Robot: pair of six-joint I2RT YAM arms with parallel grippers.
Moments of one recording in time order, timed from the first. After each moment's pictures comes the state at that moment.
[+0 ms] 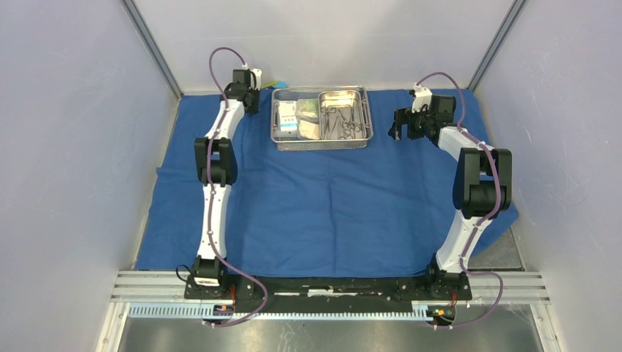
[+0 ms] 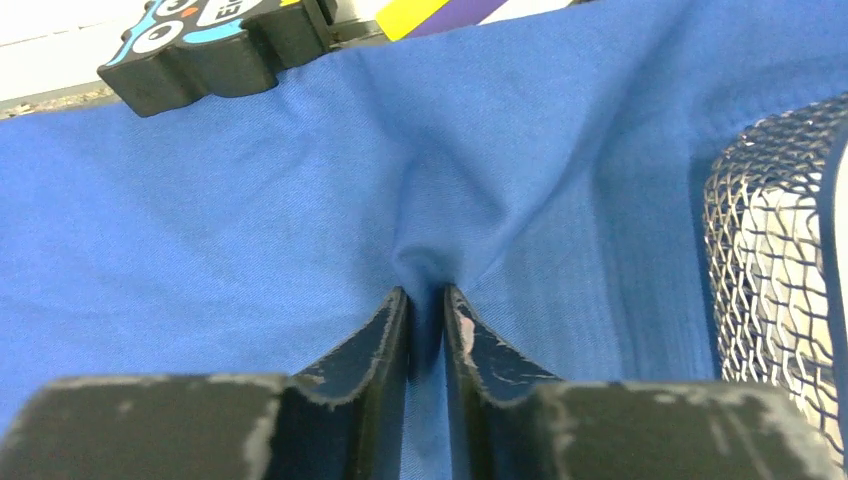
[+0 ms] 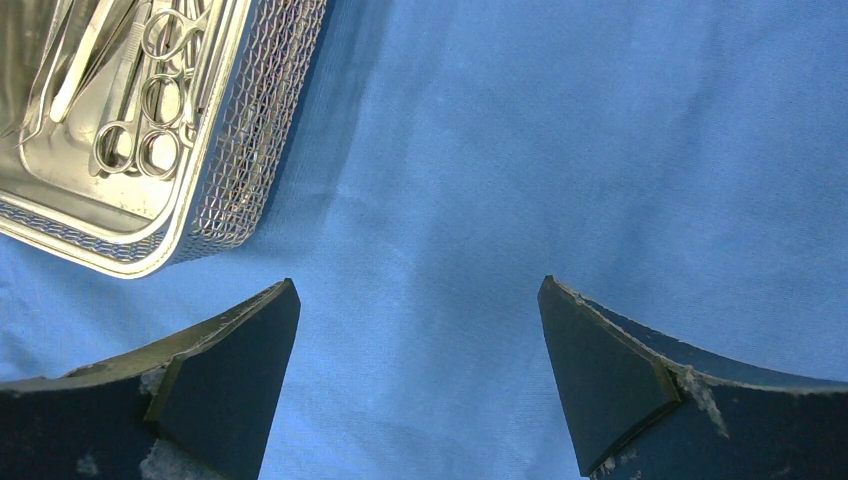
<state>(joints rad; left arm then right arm) -0.07 2.72 2.53 -0.57 -0.03 0.13 -0.06 1.93 1.31 -0.07 -0.41 -0.13</state>
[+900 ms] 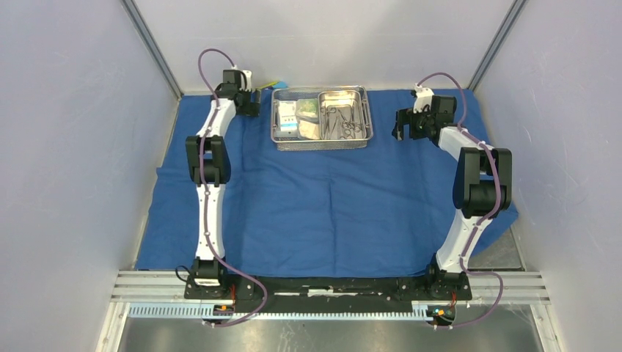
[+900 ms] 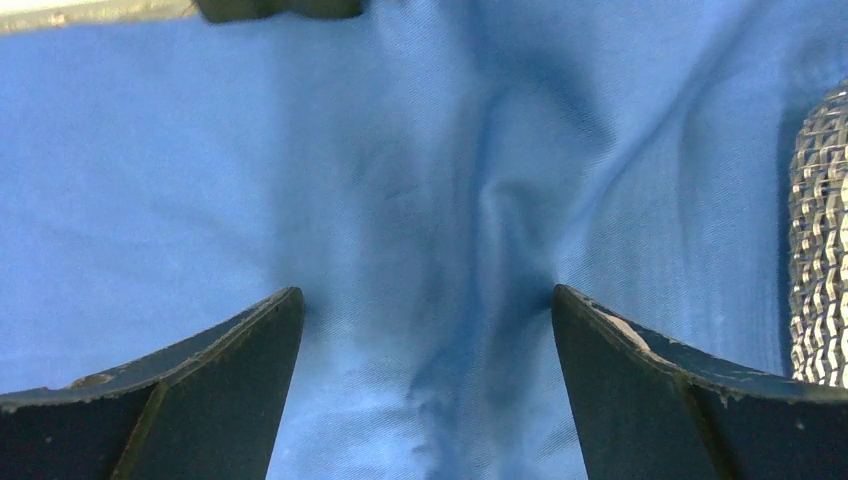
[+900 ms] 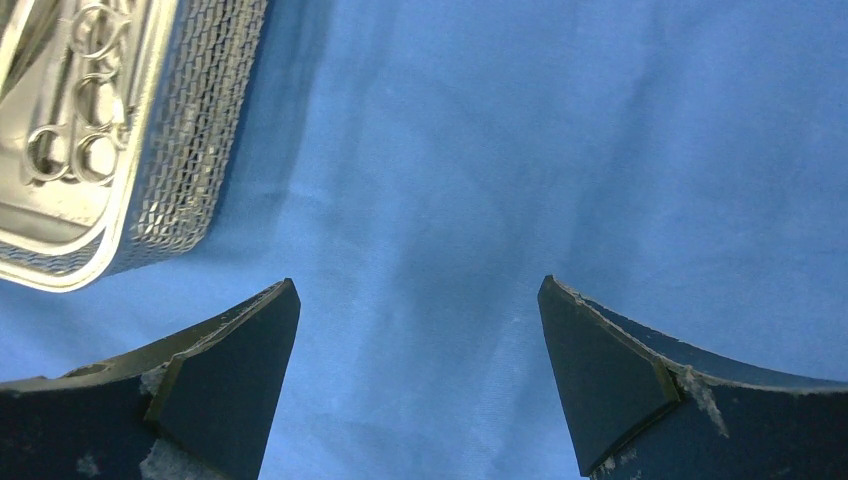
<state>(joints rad) -0.02 2.64 2.41 -0.57 -0.03 0.12 -0.06 1.94 1.31 -0.07 -0.35 -0.14</state>
